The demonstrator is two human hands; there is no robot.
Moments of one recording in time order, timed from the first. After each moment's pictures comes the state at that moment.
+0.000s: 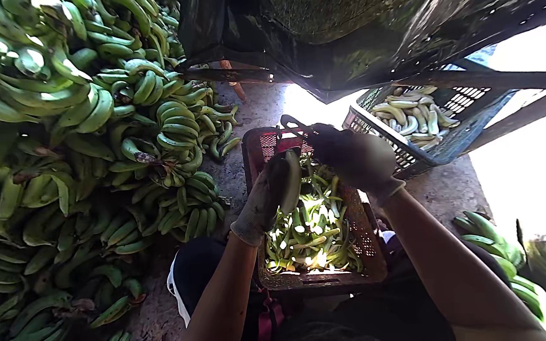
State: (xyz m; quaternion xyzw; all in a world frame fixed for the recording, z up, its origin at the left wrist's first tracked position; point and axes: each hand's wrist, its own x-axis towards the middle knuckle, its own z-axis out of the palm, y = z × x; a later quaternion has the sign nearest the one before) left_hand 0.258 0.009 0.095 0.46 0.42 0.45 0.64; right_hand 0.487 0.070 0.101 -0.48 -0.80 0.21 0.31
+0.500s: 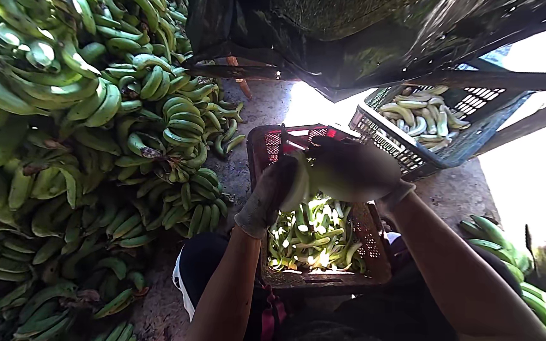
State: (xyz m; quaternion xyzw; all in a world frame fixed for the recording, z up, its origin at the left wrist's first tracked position) left_hand 0.254 0.011 0.091 0.48 0.43 0.44 0.63; right_hand 0.490 0.062 0.095 -0.48 -0.81 0.23 0.26
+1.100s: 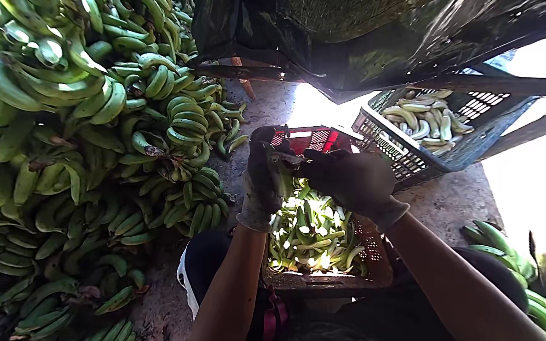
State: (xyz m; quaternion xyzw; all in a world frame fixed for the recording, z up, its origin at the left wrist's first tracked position) left_hand 0.249 0.021 0.075 0.45 0.35 0.61 0.55; right_hand 0.465 0.033 0.089 -0.46 -0.84 0.11 0.28
